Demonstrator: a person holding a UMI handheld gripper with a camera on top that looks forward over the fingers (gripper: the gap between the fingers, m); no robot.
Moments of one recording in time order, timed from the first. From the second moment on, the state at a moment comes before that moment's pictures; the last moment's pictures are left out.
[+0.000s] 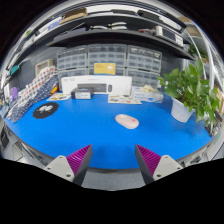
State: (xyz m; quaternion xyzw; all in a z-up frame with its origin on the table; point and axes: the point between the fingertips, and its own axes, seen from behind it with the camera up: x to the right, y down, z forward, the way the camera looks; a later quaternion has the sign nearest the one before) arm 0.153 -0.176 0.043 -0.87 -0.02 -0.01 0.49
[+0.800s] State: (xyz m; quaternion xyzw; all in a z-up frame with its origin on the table) arm 0.231 0.038 -0.011 -0.90 0.00 0.01 0.44
